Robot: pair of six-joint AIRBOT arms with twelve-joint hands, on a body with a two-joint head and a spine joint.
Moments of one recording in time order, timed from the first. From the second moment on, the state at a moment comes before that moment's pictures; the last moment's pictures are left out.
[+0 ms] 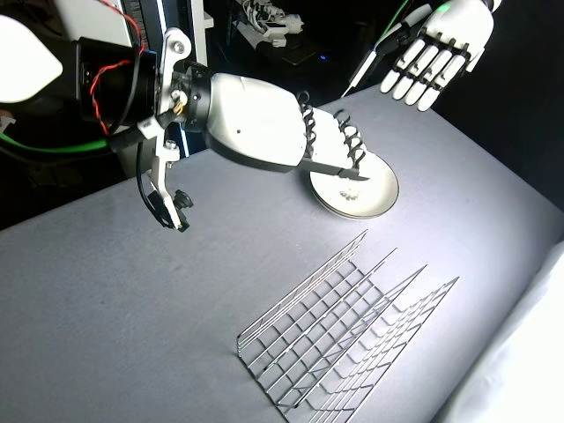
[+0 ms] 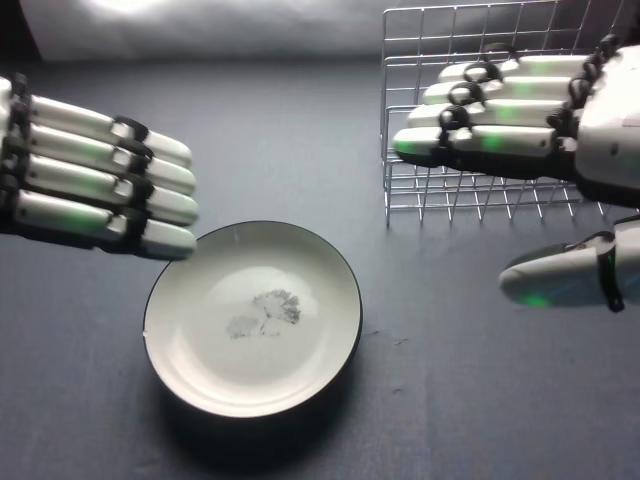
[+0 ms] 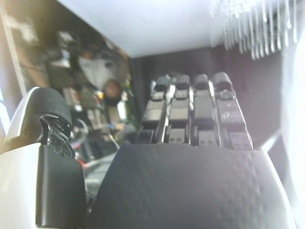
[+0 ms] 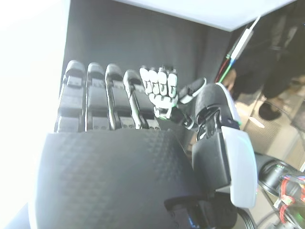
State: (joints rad) left arm 0.16 -0.75 1.36 1.74 -1.30 -0.26; right arm -0.36 -0.69 0.81 -0.78 0.52 -0.29
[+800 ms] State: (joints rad) left arm 0.51 -0.86 1.41 1.61 -1.16 -0.05; right arm -0.54 -0.72 0.89 -0.63 0.91 -0.31
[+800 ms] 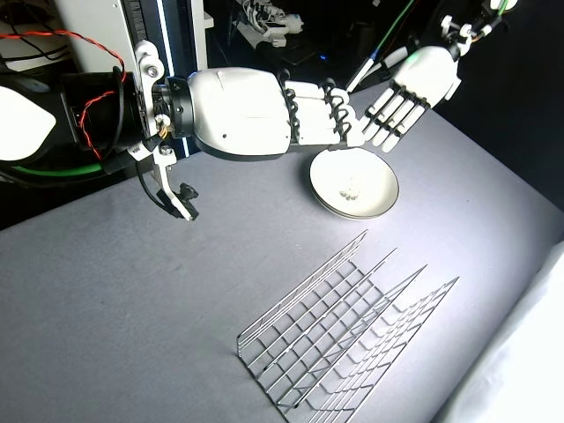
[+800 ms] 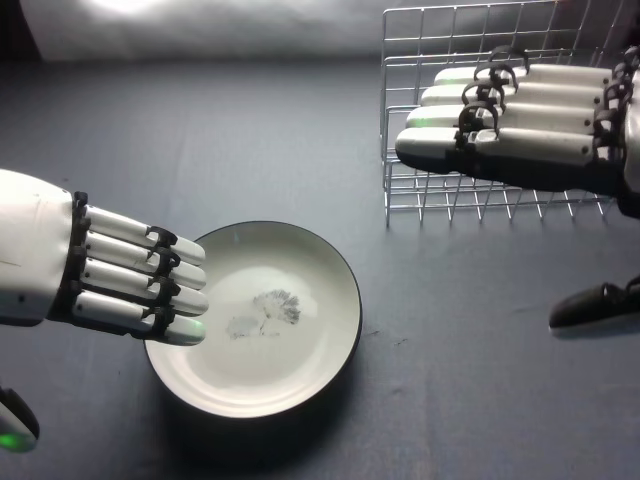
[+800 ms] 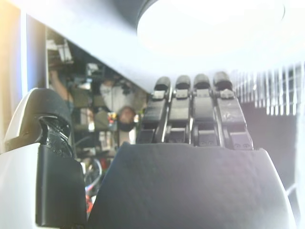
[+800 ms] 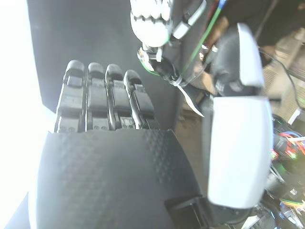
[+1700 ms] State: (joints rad) left arm 0.65 -0.92 1.40 1.56 -1.00 0.08; right arm -0.60 -0.73 0.90 -0.65 0.97 -0.34
